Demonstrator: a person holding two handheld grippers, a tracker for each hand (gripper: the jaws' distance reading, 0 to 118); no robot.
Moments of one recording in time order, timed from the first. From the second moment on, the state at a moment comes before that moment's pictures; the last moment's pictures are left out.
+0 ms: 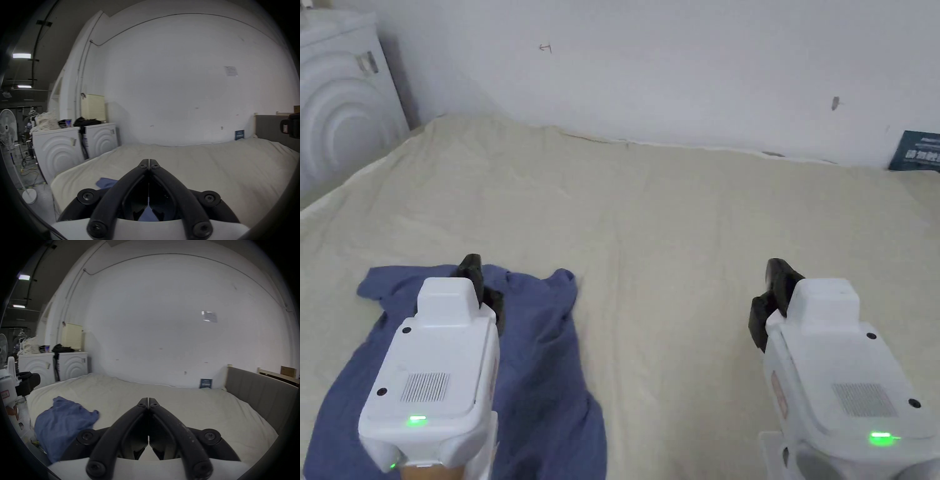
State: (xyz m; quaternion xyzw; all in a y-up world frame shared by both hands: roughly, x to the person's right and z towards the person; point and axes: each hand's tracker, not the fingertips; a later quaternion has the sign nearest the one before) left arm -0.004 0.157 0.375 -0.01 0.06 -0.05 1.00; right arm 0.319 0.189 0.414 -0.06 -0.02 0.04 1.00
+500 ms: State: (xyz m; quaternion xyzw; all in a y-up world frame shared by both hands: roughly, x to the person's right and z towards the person) left arm -0.122 0.152 0.414 -0.05 0.17 -0.06 0.98; right arm 0.207 0.178 0.380 -0.06 0.10 0.03 0.99
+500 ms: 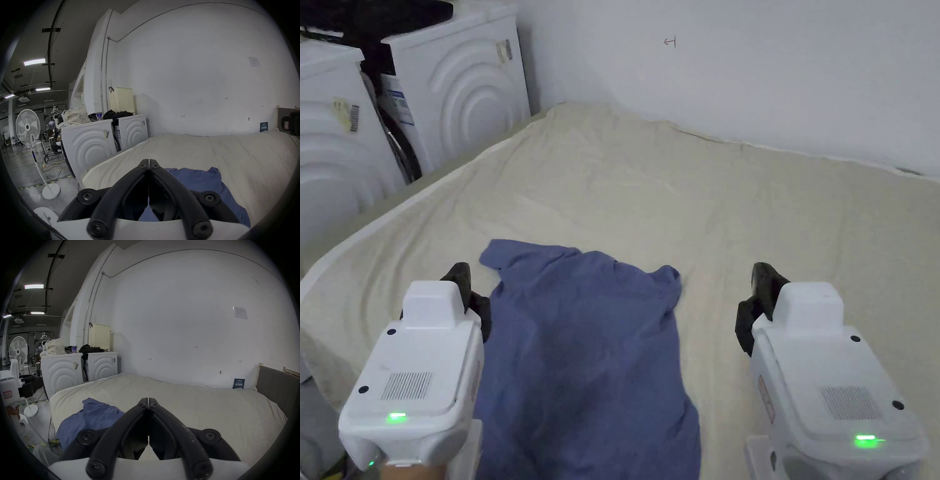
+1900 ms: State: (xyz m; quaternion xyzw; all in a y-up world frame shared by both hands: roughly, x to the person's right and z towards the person) left arm -0.093 0.045 0.252 -0.41 0.04 0.10 0.91; right arm 0.335 0.157 0.394 -0.12 -0.04 0.02 0.99
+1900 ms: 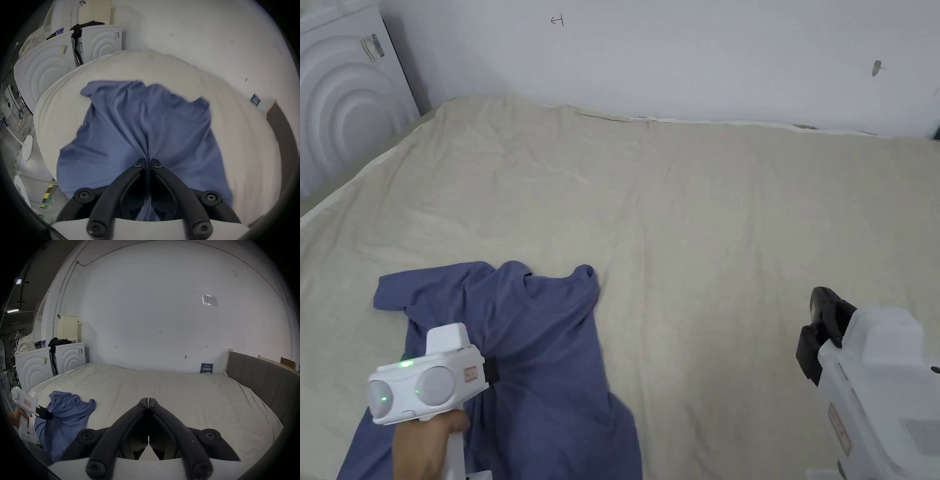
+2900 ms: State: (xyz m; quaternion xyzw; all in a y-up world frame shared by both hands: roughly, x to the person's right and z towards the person) left arm 0.265 0.272 0.275 -0.23 -0.39 -0.02 0.89; right arm 0.469 0.199 0.496 -0.06 -0.18 0.01 0.98
